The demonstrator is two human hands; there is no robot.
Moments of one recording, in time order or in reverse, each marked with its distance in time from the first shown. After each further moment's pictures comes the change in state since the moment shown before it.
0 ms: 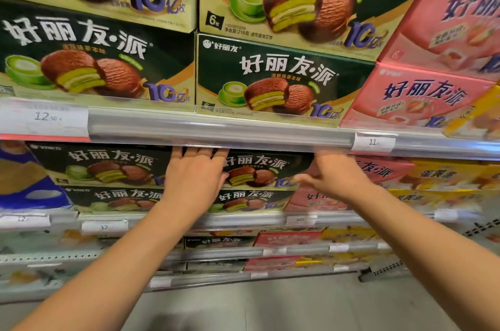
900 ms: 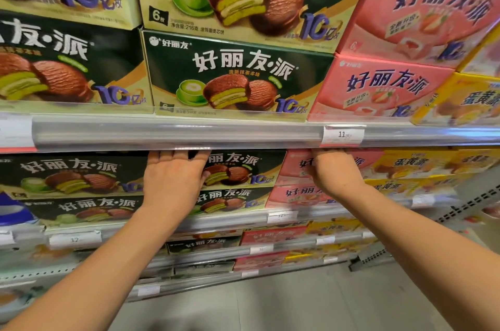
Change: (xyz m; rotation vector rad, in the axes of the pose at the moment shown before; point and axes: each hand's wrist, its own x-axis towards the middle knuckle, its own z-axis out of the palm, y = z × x) left_hand 0.006 0.020 0.003 0.016 -0.016 -0.041; right_hand -0.012 0.044 0.019 -0.086 0.095 0.179
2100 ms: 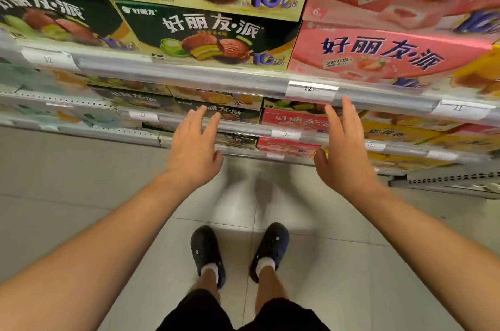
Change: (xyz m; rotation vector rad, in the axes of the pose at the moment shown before) left_hand -0.156 0.104 0.194 -0.216 -0.489 -0.249; right_hand -0.121 0.008 0.224 0.521 -0.215 -0.177
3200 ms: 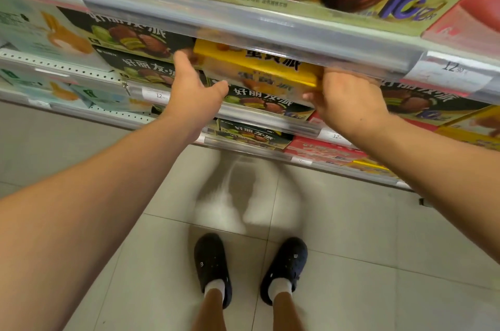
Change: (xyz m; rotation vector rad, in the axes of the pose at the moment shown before) left_hand 0.081 -0.100 0.028 -1.095 0.244 -0.403; right_hand 0.127 -0.100 0.082 -0.283 -0.029 -0.182
